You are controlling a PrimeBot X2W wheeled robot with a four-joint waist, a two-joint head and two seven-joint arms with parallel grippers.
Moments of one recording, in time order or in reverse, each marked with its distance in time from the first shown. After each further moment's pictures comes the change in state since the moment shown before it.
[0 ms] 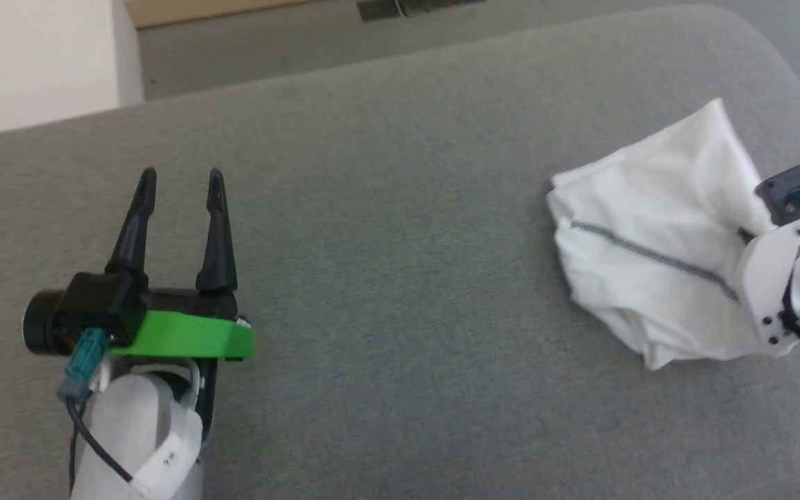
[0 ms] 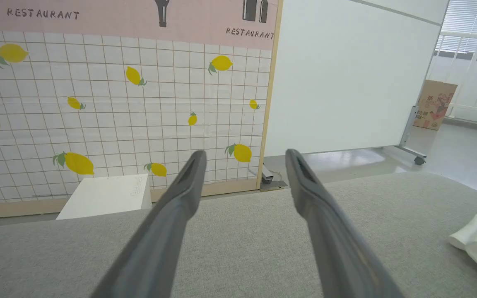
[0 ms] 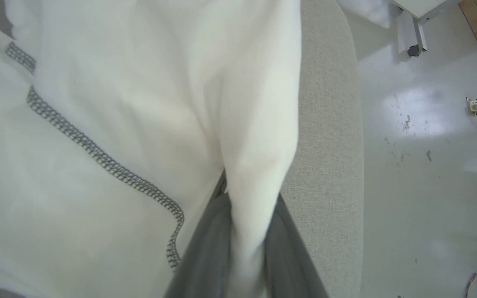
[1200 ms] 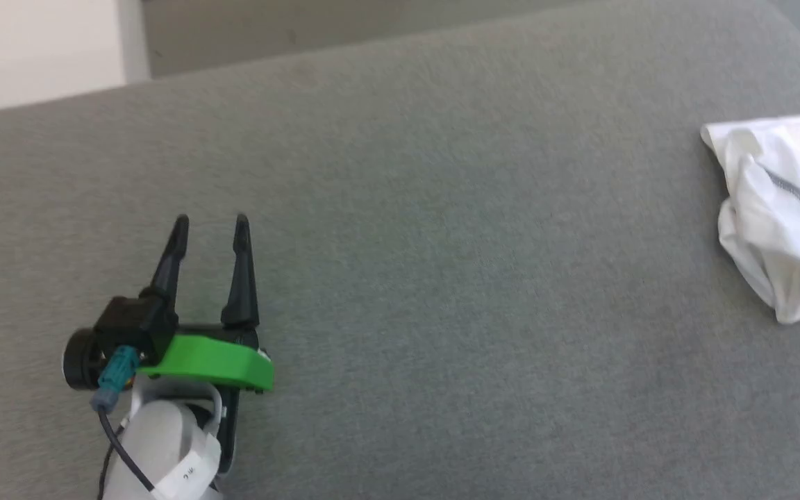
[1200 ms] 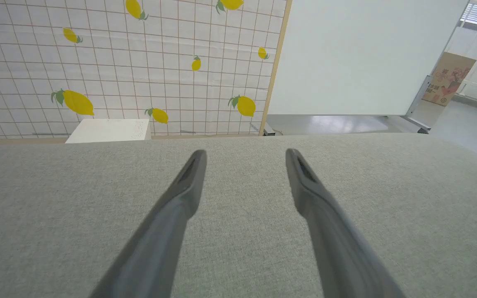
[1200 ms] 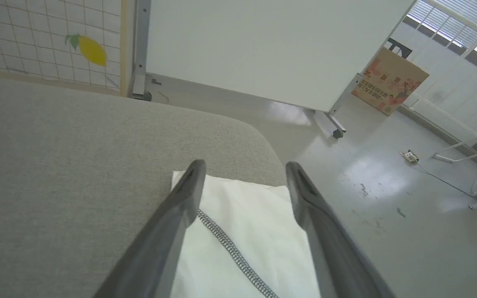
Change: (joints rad) left arm 0.030 -0.012 -0.037 0.100 -0.048 0.012 0.003; right arm -0.121 0.135 -0.397 0.353 -0.247 0.000 -0.747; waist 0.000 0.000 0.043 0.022
